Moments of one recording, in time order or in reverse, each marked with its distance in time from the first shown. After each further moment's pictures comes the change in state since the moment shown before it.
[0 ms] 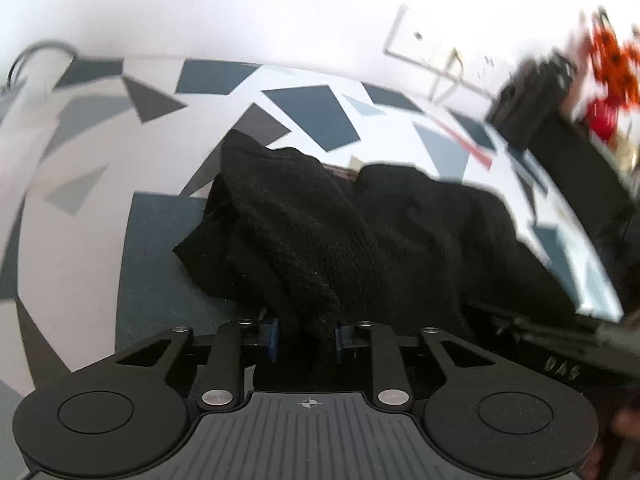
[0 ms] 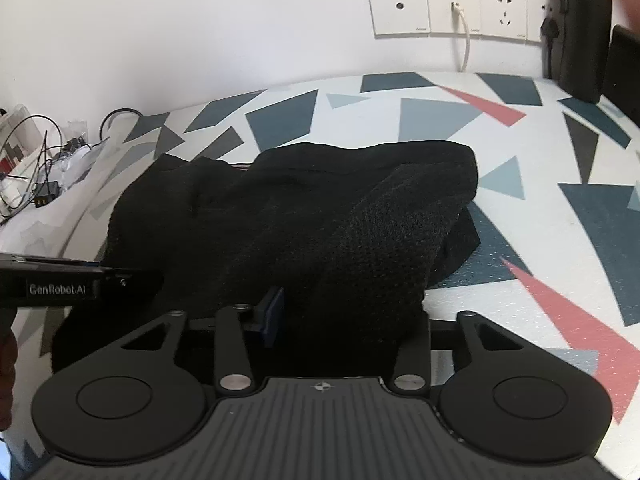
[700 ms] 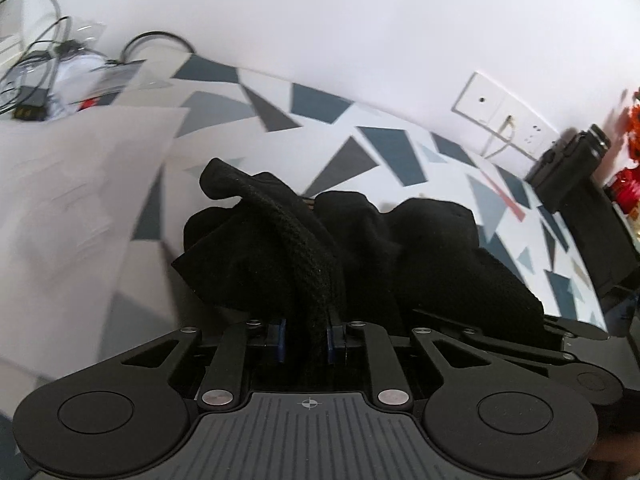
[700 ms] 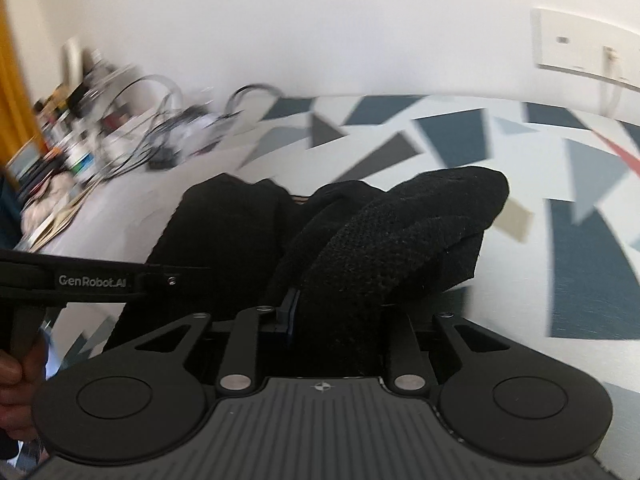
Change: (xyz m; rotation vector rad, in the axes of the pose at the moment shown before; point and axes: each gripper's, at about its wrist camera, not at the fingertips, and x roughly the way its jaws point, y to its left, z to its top) left arm -0.087 0.047 -0.028 -0.151 -0.058 0.140; right arm 0.000 0.110 0.010 -0.226 0.038 0.258
